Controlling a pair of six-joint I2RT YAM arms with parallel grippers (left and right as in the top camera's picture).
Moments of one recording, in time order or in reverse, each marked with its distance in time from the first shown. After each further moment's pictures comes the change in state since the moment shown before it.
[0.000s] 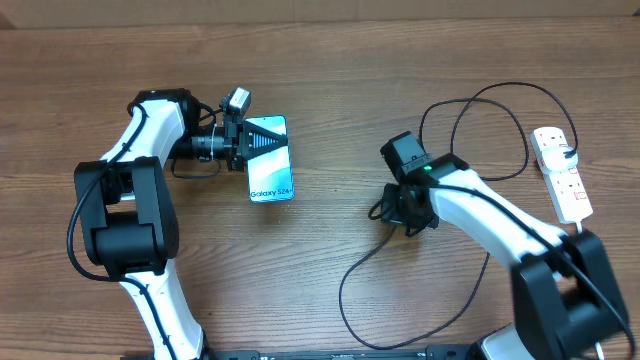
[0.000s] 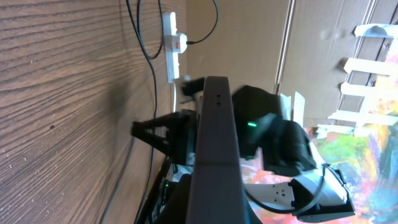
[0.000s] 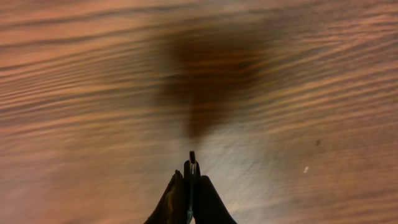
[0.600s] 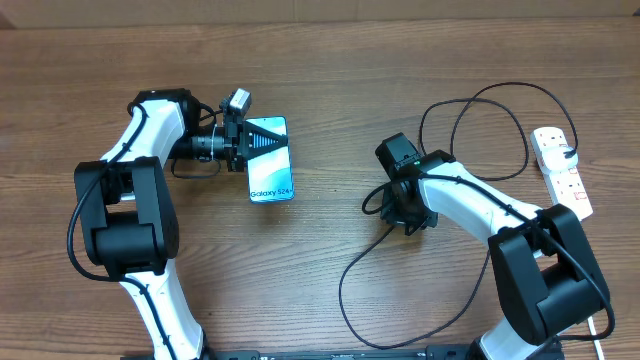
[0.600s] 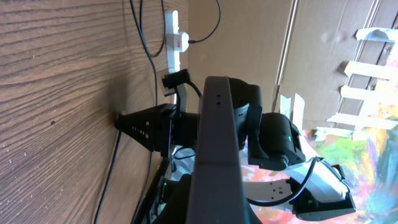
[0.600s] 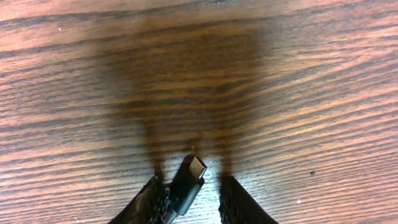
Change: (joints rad) left arm -0.002 0.000 0.000 0.001 -0.007 -0.024; right arm -0.003 0.104 0.021 0.010 0.041 -0.011
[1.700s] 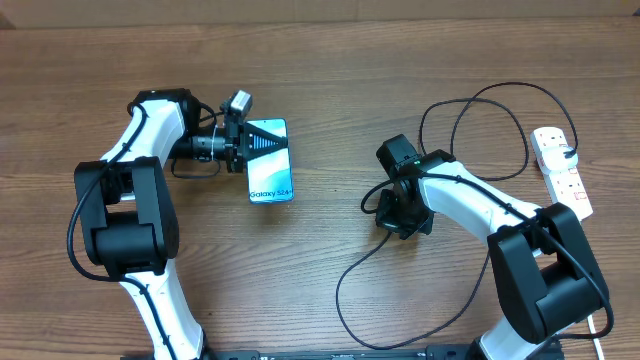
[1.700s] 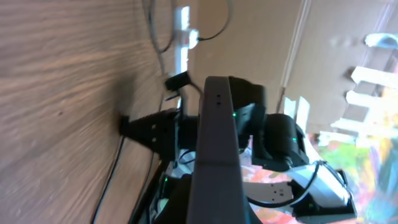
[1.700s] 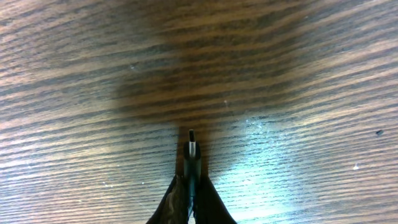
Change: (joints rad) left arm 0.000 0.000 0.000 0.001 -0.053 -0.073; right arm -0.004 0.005 0.001 -0.033 -0.150 0.066
